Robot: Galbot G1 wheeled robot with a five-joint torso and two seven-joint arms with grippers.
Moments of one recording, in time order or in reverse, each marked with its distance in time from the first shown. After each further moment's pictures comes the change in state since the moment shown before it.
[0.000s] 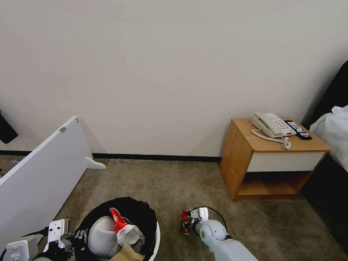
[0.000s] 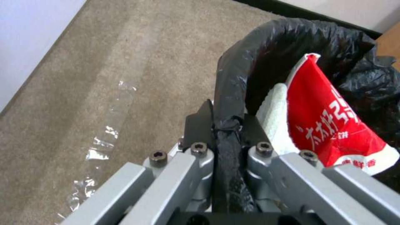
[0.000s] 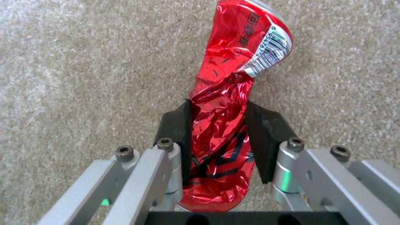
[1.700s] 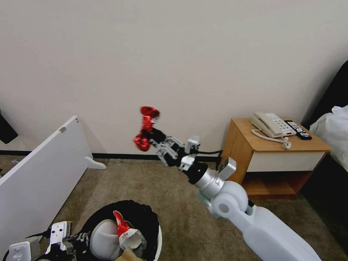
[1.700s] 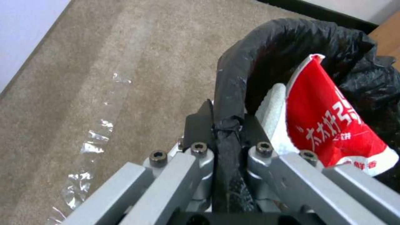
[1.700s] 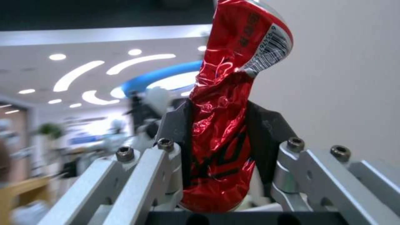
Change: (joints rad) left arm 0.015 0.015 0.007 0.000 -0.020 0.000 -0.002; right arm 0.231 -0.325 -0.219 0.835 0.408 0.740 -0.583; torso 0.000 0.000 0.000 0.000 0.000
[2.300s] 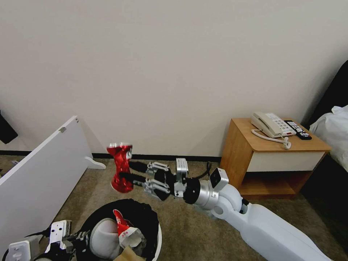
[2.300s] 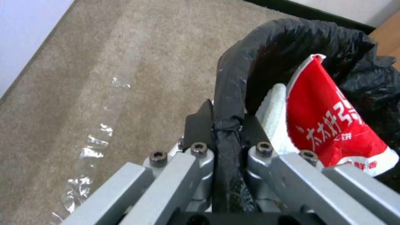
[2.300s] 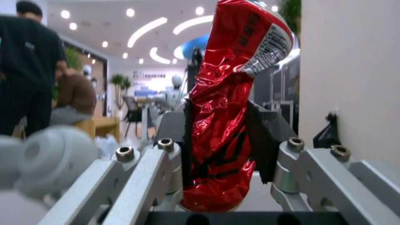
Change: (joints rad) left arm -0.009 0.006 -0.002 0.000 -0.002 0.000 0.001; right arm 0.034 -0.068 -0.077 -0.074 -0.036 0.008 -0.297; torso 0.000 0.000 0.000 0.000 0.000
